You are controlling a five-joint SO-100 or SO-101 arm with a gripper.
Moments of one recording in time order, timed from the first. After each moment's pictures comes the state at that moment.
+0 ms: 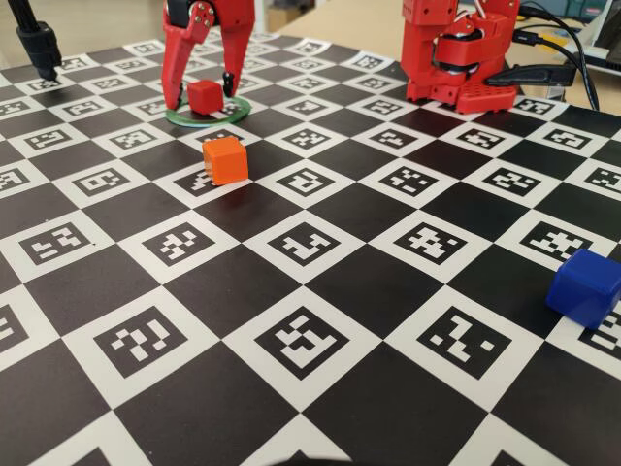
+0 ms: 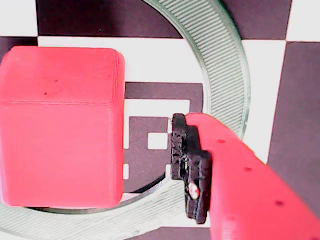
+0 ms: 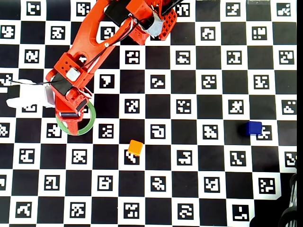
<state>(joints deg) 44.1 70.4 88.9 67.4 -45.2</state>
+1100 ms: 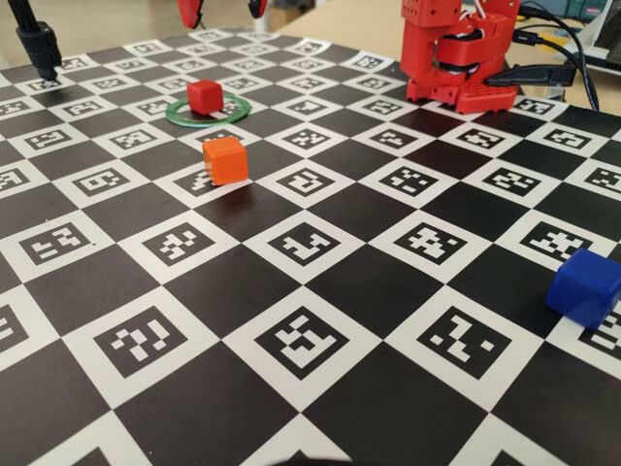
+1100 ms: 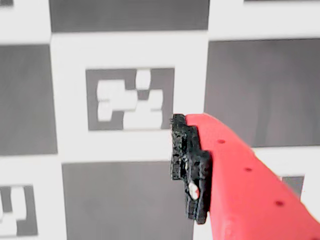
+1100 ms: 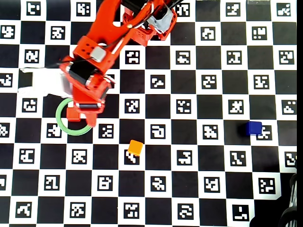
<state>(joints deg) 27.6 87.5 80.8 98.0 -28.2</state>
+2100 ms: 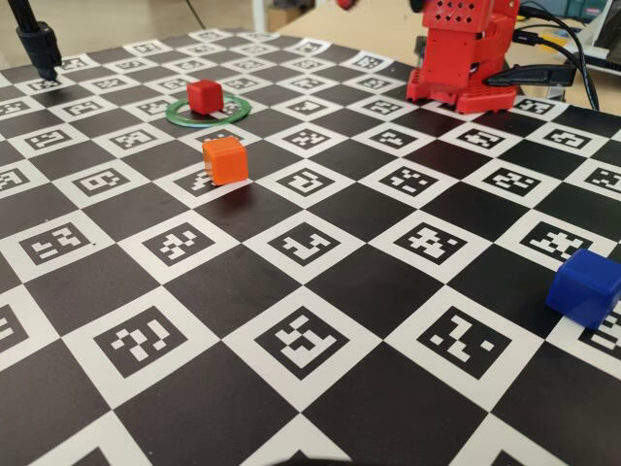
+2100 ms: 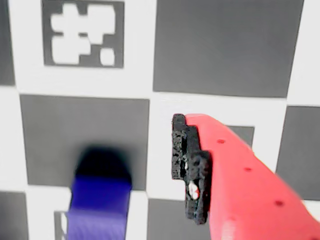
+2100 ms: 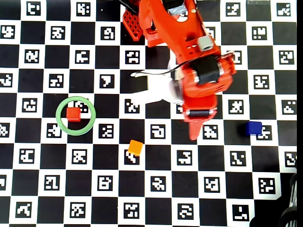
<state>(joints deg) -23.5 86.5 69.6 99.8 22.1</state>
